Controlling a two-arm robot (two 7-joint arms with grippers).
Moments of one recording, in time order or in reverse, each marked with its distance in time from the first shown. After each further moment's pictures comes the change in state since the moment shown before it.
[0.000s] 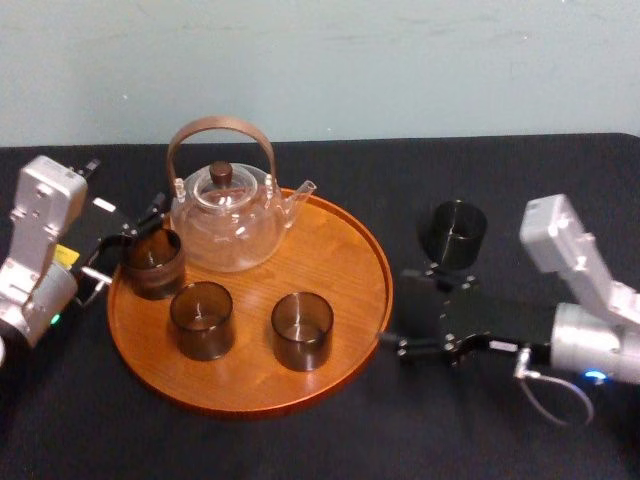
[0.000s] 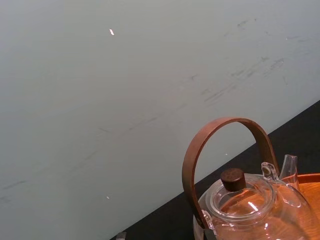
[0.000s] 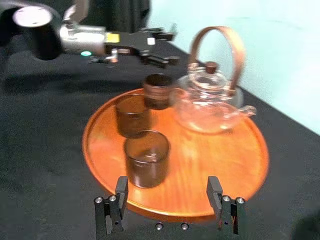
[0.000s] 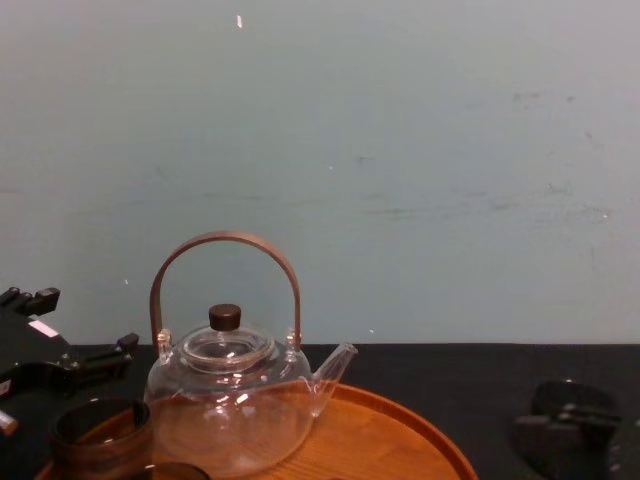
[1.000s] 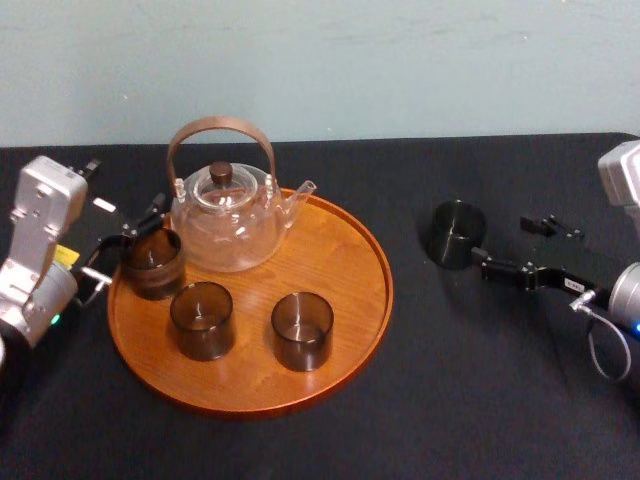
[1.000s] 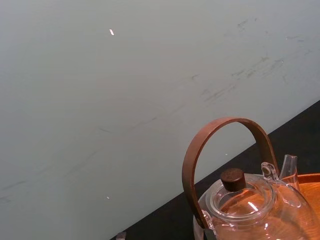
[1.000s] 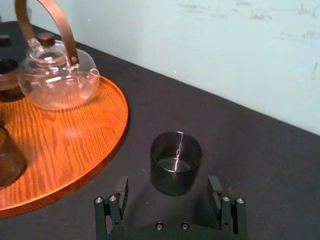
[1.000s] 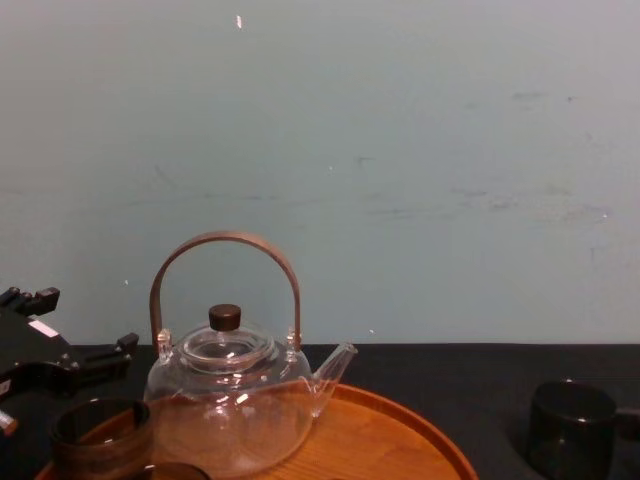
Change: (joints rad) left arm 0.000 0.000 0.000 0.000 0.000 0.000 0.000; right arm -0.065 -0.057 0.207 0.044 0.003 0.188 -0.314
